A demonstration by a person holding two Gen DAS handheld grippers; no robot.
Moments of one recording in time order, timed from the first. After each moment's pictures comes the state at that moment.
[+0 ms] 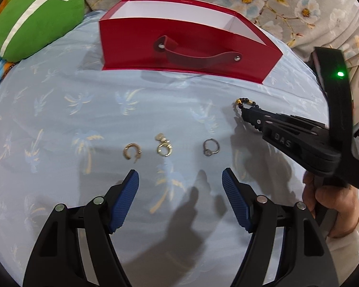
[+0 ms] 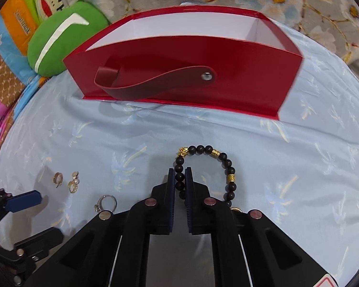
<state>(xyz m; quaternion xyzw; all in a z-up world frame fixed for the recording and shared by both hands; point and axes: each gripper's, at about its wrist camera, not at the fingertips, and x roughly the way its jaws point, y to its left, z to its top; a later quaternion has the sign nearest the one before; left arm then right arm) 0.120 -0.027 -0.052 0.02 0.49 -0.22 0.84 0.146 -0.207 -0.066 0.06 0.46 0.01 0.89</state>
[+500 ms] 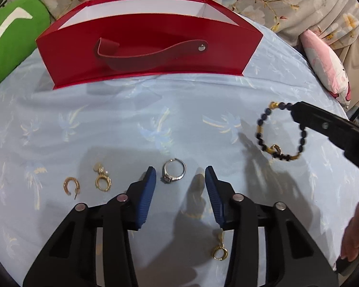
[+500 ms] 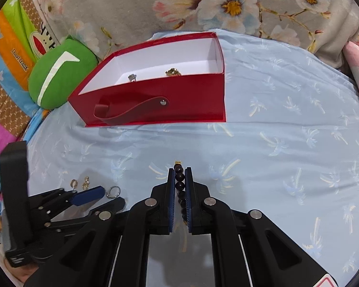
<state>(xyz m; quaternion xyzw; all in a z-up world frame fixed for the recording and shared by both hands) 0.134 -0.092 -0.070 0.06 0.47 -0.26 0.84 0.087 -0.253 -0.018 0.11 0.41 -0.02 0.90</state>
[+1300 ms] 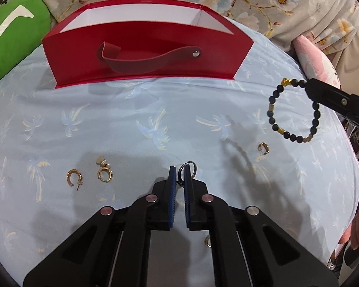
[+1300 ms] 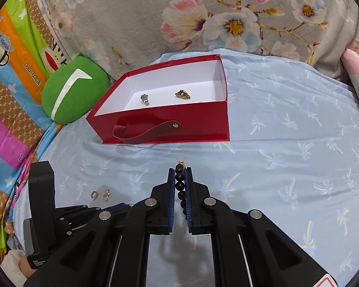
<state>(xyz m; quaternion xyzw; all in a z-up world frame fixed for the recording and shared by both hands) 0.121 -0.080 -0.059 0.04 0.47 -0.28 0.84 0.070 -0.252 0.020 0.13 0.37 -0.01 0.92</state>
